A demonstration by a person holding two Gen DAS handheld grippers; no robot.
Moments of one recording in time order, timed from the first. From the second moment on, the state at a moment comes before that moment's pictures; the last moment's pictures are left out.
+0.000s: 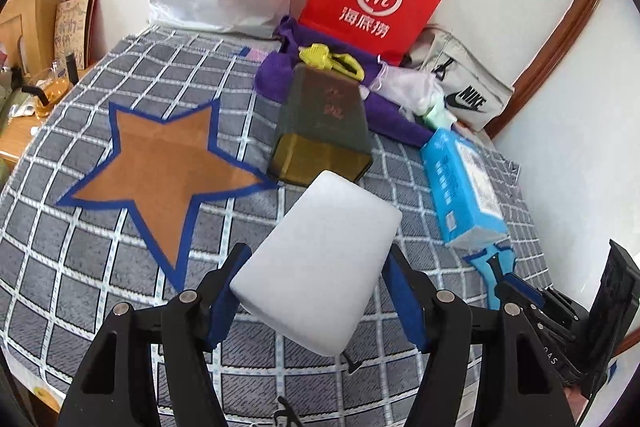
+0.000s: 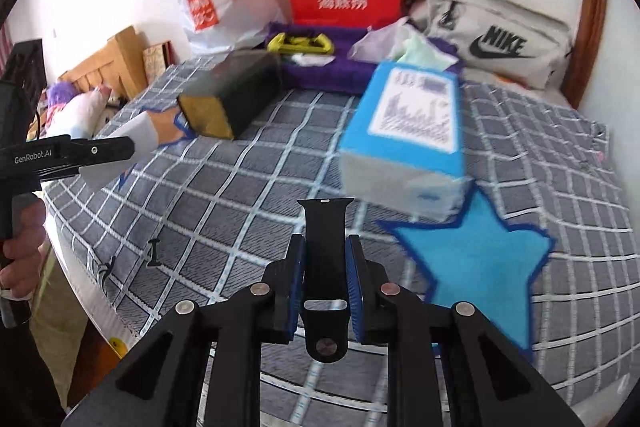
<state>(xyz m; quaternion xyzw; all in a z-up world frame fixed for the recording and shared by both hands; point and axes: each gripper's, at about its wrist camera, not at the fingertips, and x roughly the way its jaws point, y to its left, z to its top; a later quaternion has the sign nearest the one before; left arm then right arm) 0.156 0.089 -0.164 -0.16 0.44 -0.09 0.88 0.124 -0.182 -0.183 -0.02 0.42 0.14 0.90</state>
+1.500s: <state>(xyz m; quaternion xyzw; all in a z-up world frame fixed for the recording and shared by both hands) 0.309 0.082 -0.063 -0.14 0.40 -0.05 0.90 0.293 -0.201 -0.062 0.03 0.32 0.12 0.94</state>
